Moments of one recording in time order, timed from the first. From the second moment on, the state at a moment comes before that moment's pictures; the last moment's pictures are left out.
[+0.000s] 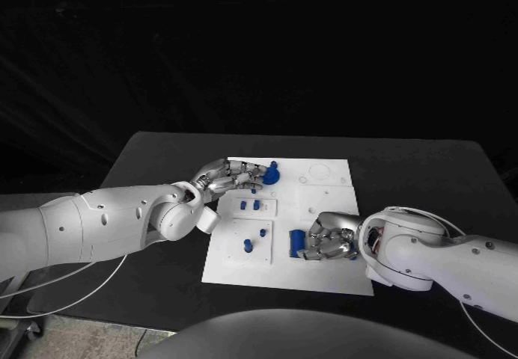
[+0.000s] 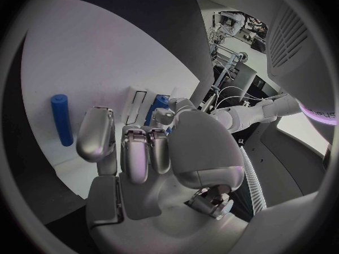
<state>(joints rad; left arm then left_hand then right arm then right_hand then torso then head) 1.10 -0.81 -0.22 1.40 -0.15 -0.09 0.47 1.52 0.21 -0.08 0.26 0.60 0.73 0.17 0.14 0.07 0.47 0.18 0.41 0.07 0.49 0.21 0.31 0.07 0.16 0.50 0.29 0.14 0.48 1.08 -0.85 -0.15 1.78 -1.24 -0.03 -0.42 1.14 -0.01 -0.03 0.28 0.75 1.08 -0.03 1.04 1.31 1.47 -0.09 1.57 1.31 1.46 -0.13 1.57 1.31 0.07 1.44 -0.01 1.11 1.31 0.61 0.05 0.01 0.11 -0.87</state>
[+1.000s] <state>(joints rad) 1.10 -0.82 -0.22 1.40 -0.15 -0.09 0.47 1.52 0.21 -0.08 0.27 0.60 0.74 0.18 0.15 0.07 0.48 0.18 0.41 0.07 0.49 0.21 0.31 0.07 0.15 0.50 0.29 0.14 0.48 1.21 -0.97 -0.15 1.82 -1.22 -0.03 -0.47 1.01 0.03 -0.09 0.29 0.17 0.98 0.05 0.26 0.75 1.47 -0.02 1.57 1.31 1.47 -0.08 1.57 1.31 0.08 1.44 0.03 1.09 1.31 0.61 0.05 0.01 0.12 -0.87</state>
